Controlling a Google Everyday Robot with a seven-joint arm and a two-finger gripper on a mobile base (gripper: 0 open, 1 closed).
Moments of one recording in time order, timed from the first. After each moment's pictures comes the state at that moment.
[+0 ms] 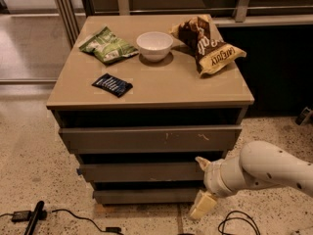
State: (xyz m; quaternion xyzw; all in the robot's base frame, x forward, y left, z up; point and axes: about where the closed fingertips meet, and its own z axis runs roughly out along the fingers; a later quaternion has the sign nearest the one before) arm 0.423 -0.119 0.583 -0.59 0.75 0.17 0.25
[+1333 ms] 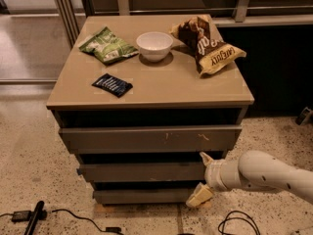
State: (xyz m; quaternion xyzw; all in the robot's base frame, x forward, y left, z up) arm 0.483 -0.140 0.521 -0.54 0.77 0.14 0.32
